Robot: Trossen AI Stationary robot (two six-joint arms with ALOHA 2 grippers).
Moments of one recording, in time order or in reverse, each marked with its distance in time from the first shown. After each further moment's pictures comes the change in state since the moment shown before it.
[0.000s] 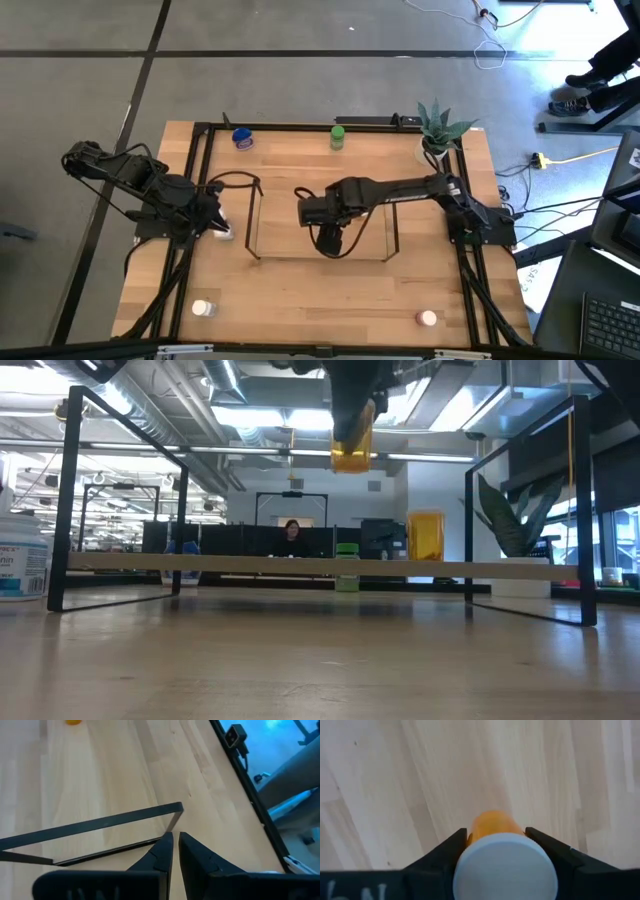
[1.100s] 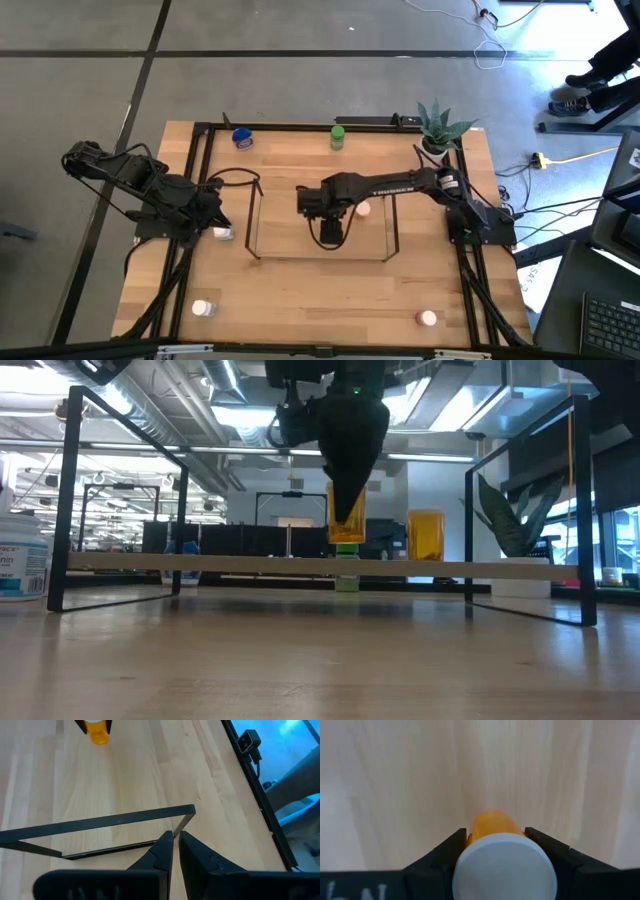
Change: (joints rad) left arm 0.001 0.000 0.000 0.002 -0.051 -0.052; right arm -0.112 0.000 -0.278 0.238 -0.060 -0.290
